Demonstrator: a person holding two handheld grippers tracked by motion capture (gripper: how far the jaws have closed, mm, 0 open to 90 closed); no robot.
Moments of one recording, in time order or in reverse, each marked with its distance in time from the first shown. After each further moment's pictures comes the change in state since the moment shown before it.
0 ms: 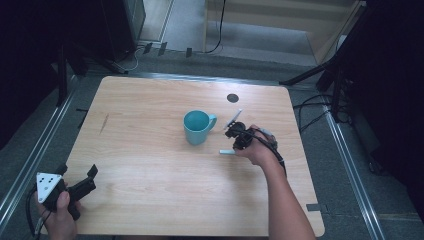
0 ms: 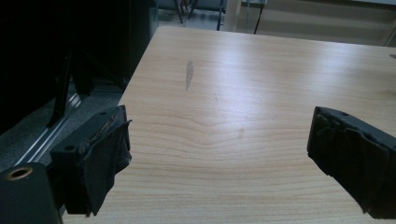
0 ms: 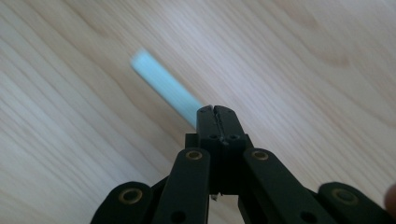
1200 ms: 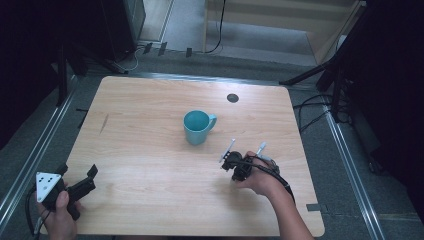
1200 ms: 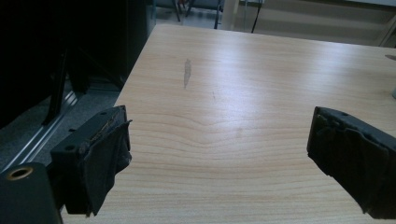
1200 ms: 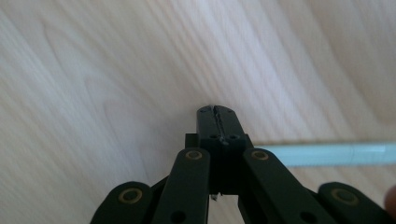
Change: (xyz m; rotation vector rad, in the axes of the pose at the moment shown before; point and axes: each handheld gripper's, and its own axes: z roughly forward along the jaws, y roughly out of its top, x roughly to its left) left arm 0.001 0.000 0.001 0.009 -0.012 -0.007; right arm 0.060 -0.064 -0.004 0.110 0.060 -0.165
